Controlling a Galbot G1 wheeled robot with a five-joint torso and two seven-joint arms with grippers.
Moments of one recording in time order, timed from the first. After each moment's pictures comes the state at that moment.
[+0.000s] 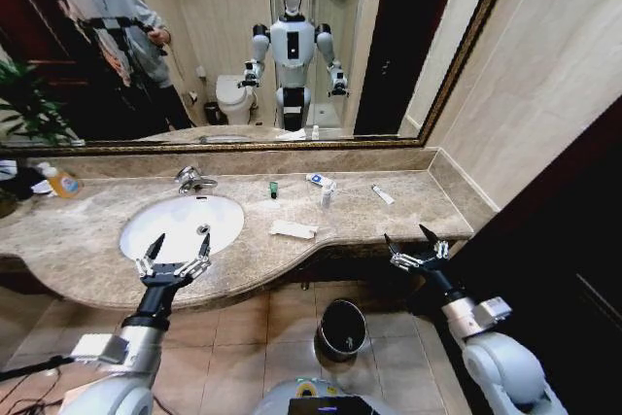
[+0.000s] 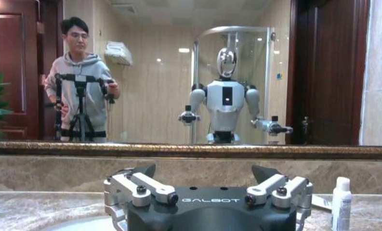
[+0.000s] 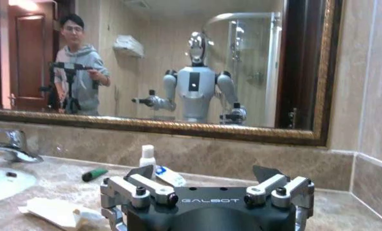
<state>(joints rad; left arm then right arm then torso) 1.84 -1.36 -0.82 -2.47 -0.37 0.04 0.05 -1.69 1.20 0.79 2.21 0.40 0.05 -0.19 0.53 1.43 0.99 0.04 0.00</state>
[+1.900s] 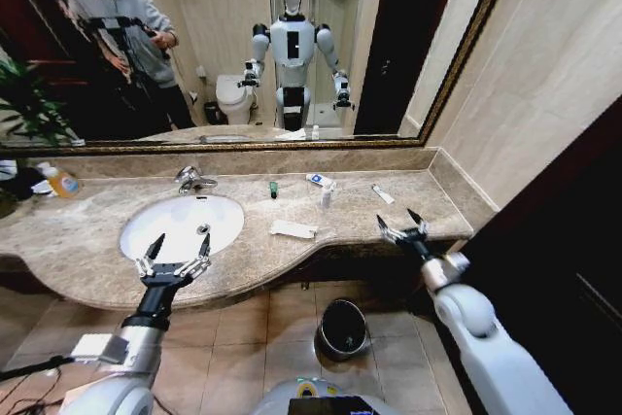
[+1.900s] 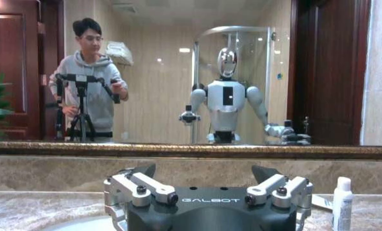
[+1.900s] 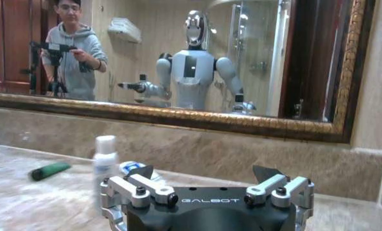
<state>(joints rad) 1.84 -1.36 -0.82 -2.47 -0.37 0.04 0.05 -1.14 1.00 0.52 1.81 0.47 -0.05 -0.10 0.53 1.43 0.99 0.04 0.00</state>
